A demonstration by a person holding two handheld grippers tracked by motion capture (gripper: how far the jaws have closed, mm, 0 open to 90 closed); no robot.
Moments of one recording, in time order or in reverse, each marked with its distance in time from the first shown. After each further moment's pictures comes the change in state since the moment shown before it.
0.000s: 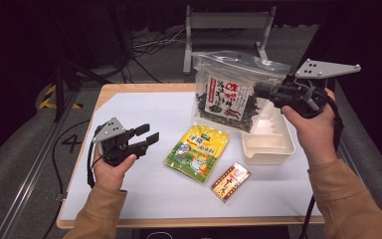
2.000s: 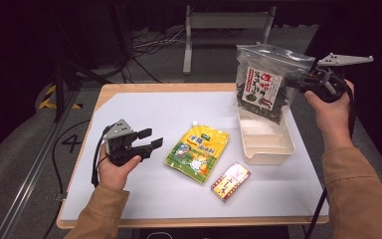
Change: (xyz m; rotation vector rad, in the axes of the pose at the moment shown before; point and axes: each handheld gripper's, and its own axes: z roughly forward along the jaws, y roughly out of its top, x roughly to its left) left arm 0.006 -0.010 0.016 0.115 -0.007 -0.025; right arm -0.111 -0.049 -0.003 0.104 -0.195 0.118
